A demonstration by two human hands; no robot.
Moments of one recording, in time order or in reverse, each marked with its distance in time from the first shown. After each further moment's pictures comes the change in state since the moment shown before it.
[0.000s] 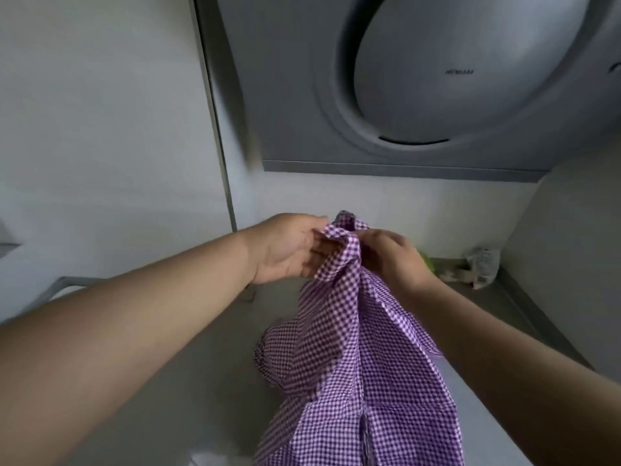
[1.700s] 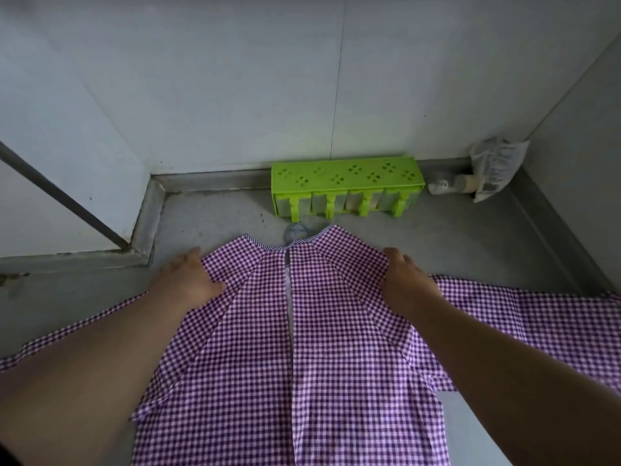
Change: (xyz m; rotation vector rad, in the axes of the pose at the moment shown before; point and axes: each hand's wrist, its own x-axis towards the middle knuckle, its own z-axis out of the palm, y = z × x) left_hand 0.277 -0.298 -0.121 1.113 0.386 -0.657; right_hand 0.130 0.299 -0.207 -1.199 0.078 0.646
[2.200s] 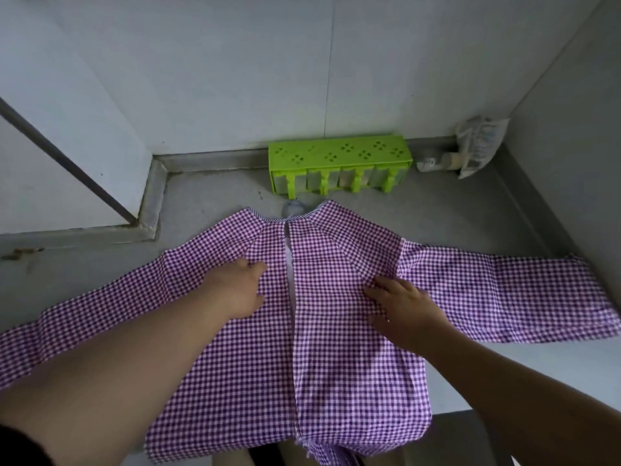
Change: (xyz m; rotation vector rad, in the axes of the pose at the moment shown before) left_hand -0.111 0.051 0.023 0.464 -0.120 0.436; right_hand -0.100 0.055 0.028 -0.379 -0.146 -0.341
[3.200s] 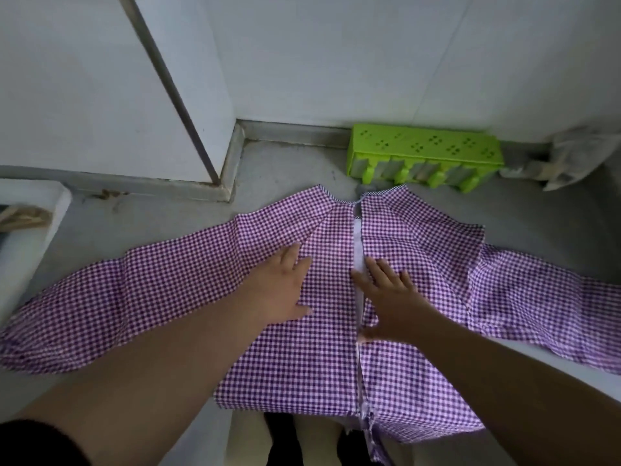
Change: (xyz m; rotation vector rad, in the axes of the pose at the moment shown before) left_hand -0.036 -0.059 0.062 -0.047 0.049 0.118; right_hand 0.051 -0.123 0.021 -0.165 -0.042 -0.303
